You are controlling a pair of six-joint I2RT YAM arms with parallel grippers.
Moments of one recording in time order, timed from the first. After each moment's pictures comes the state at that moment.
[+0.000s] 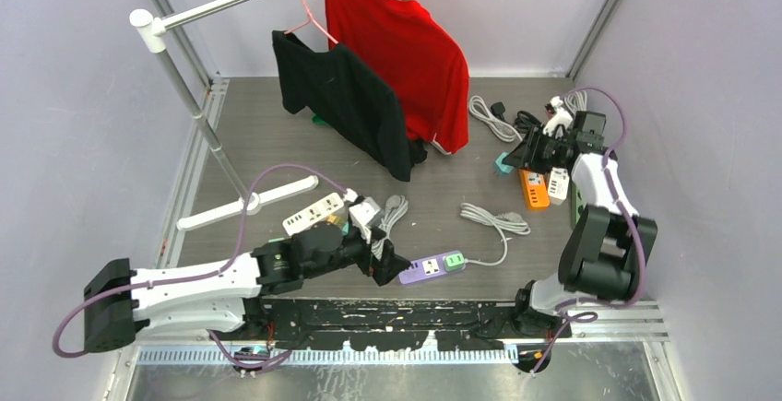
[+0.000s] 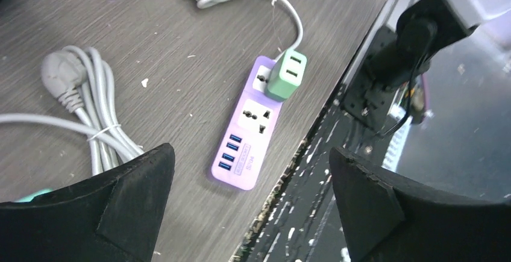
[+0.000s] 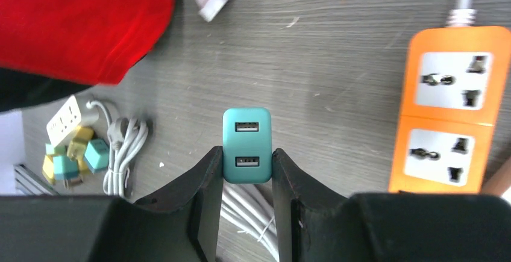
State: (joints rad) left arm -1.20 1.02 0.55 0.14 -0.08 -0.34; right arm -0.29 1.42 0.99 -0.45 -0.69 0.03
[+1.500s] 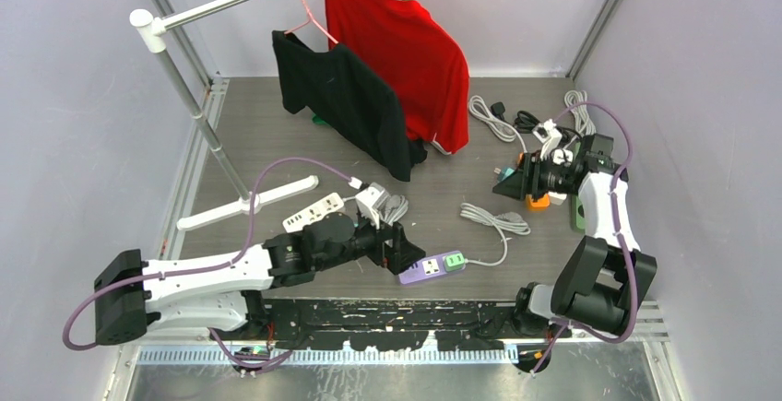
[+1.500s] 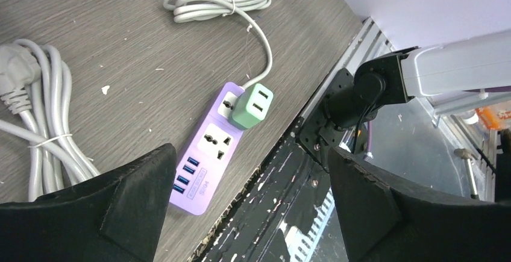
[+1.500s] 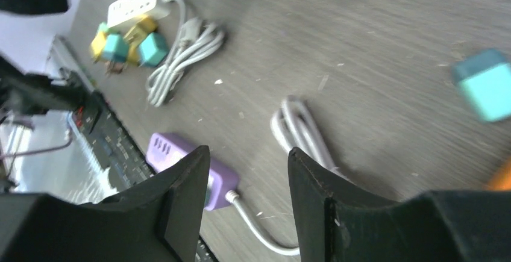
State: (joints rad) left arm -1.20 1.05 0.62 0.15 -0.11 -0.61; right arm -0.38 1.31 0.94 -0.76 -1.01 -0.39
